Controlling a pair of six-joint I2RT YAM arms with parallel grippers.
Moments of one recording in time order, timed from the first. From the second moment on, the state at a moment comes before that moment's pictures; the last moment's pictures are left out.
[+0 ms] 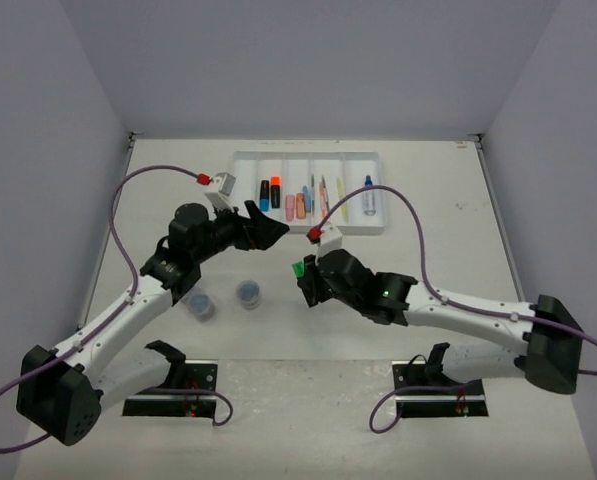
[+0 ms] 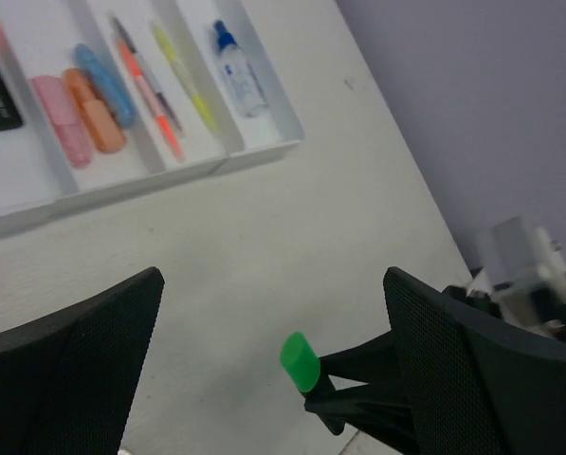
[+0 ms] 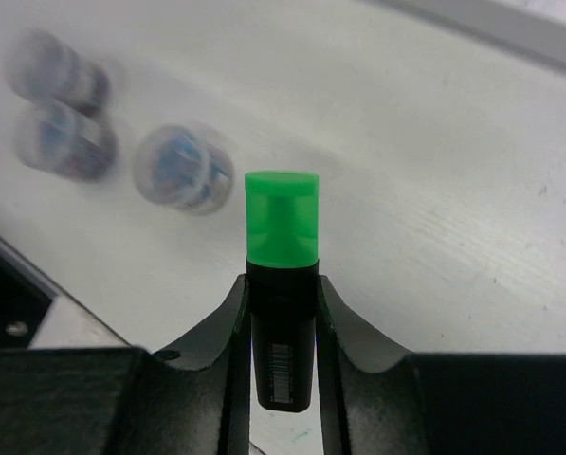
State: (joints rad) left arm -0.47 1.01 0.71 0.05 0.27 -0.61; right arm 1.11 1.30 0.84 -0.24 0.31 0.54
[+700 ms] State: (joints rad) left arm -0.69 1.25 0.75 0.35 0.49 -0.71; right arm 1.10 0.96 0.75 -0.14 0.48 0.53
